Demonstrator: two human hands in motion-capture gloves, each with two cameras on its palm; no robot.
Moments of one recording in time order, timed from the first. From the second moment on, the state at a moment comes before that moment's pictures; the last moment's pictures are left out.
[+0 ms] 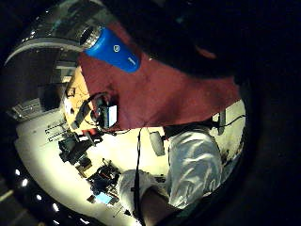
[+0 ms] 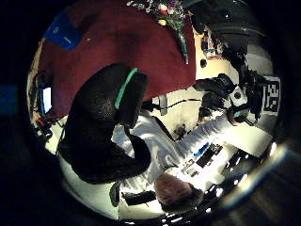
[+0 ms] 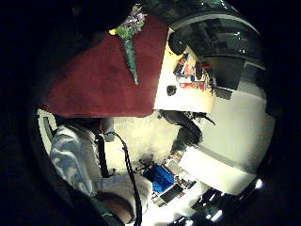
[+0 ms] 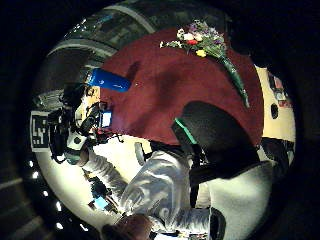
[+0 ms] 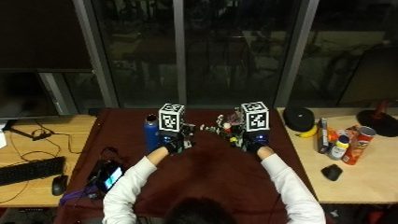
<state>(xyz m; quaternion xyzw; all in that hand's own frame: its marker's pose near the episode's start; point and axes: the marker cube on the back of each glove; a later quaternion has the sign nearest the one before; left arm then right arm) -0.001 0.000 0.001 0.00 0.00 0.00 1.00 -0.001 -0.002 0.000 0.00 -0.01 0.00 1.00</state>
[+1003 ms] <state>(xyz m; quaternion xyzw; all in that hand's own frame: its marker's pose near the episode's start) 0.004 -0.003 0.021 0.02 0.02 0.01 1.00 0.037 -0.013 -0.027 0.02 -0.06 0.05 1.00</state>
